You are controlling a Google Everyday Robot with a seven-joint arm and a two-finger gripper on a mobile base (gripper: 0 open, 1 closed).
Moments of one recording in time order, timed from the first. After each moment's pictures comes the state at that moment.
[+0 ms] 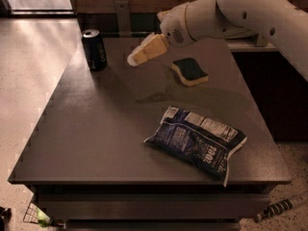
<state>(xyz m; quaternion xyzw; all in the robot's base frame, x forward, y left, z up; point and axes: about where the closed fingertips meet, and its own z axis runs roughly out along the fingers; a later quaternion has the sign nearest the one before) 0.659 0.012 0.953 -0.50 0.69 0.21 0.48</state>
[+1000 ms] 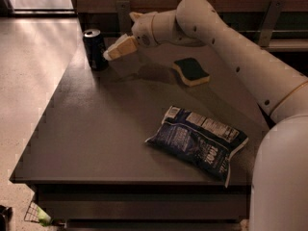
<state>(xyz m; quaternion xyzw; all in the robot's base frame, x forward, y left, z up) 0.754 0.098 0.919 -0.51 0.62 0.25 0.54</state>
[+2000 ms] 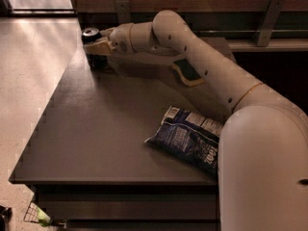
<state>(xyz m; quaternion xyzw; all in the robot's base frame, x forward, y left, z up) 0.761 0.177 0.891 -0.48 0.61 0.36 0.51</state>
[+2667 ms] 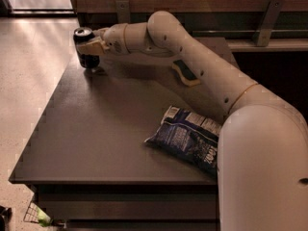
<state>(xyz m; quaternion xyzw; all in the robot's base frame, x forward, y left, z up) 0.749 0.198 0.897 -0.49 0.60 0.38 0.51</state>
